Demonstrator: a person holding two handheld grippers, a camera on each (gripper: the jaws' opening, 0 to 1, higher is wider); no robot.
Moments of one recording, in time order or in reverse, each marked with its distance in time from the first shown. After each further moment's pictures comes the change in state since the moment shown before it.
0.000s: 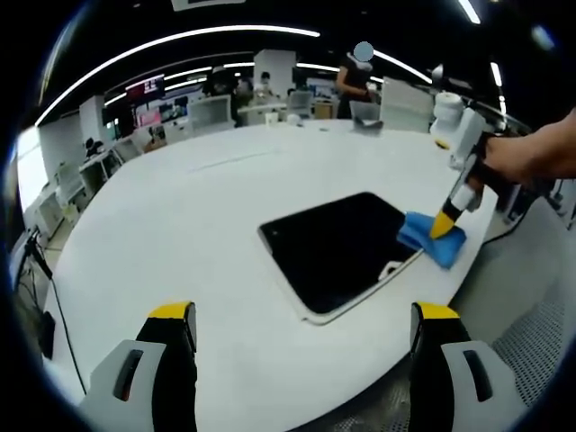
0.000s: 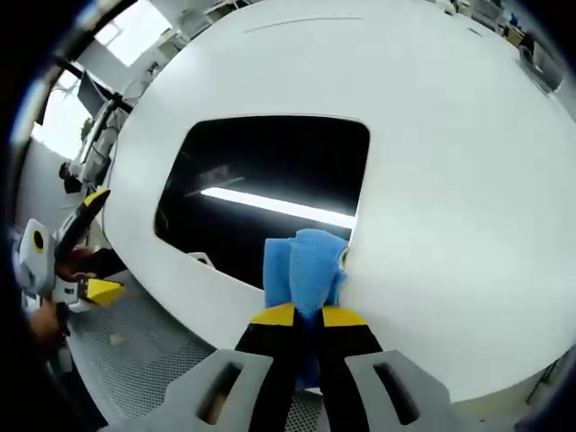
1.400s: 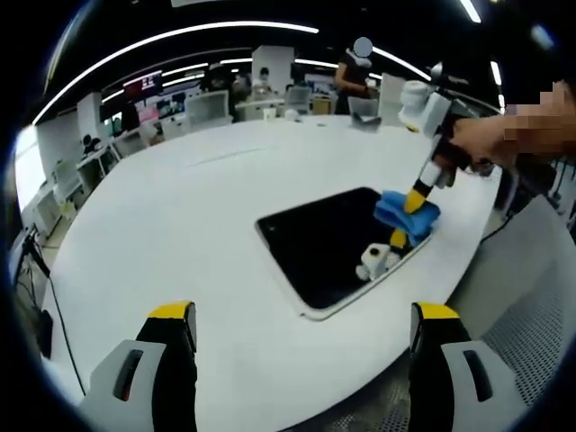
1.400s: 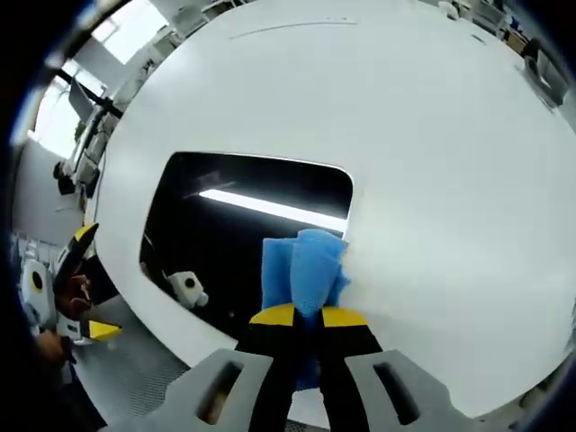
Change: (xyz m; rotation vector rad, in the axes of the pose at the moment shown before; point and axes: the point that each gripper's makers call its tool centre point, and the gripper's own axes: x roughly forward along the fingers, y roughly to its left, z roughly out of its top) left arm 0.002 -0.002 -0.005 -0.003 0.022 -0.015; right arm 0.009 -0.024 0.057 -0.008 0.008 -0.031
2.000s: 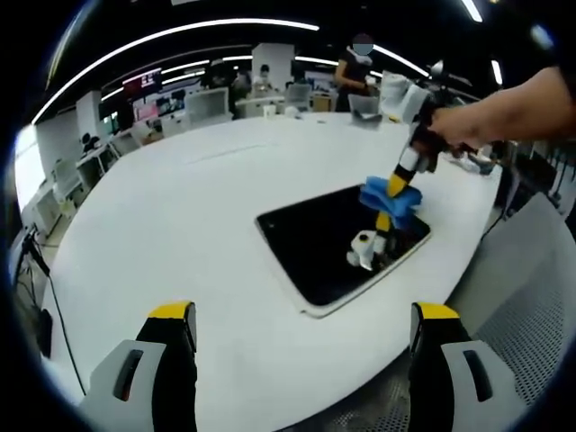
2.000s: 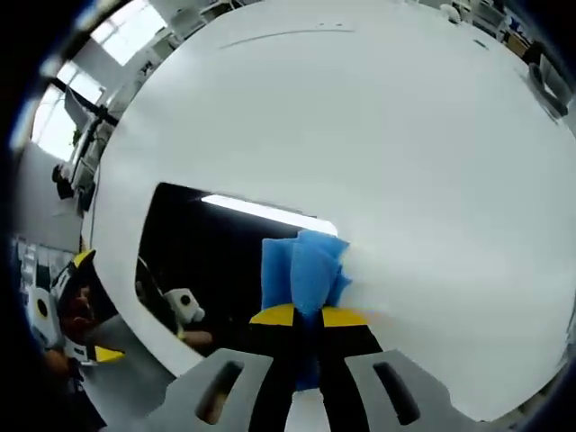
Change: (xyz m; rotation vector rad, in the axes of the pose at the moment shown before) left arm 0.001 0.001 -0.003 -0.002 0.016 0.000; right arm 0.005 -0.015 0.038 0.014 -0.015 0.003
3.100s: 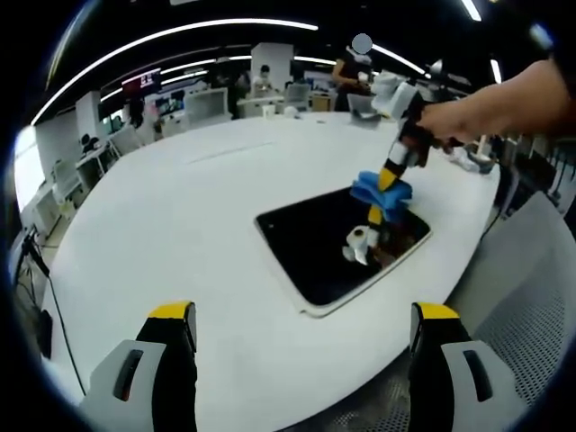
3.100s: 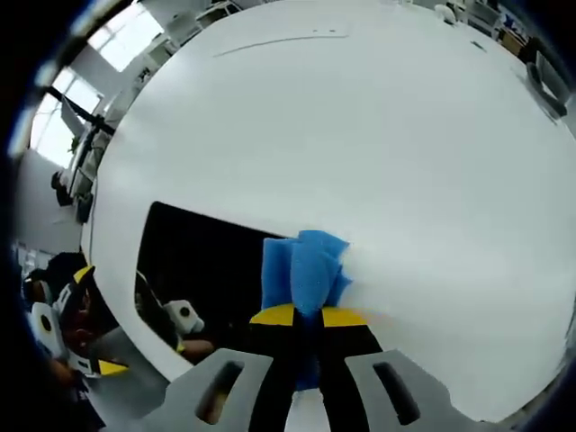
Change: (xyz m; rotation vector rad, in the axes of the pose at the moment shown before) left arm 0.001 0.001 0.000 0.004 -0.002 -0.002; right arm 0.003 -0.003 0.013 -0.003 -0.011 -0.011
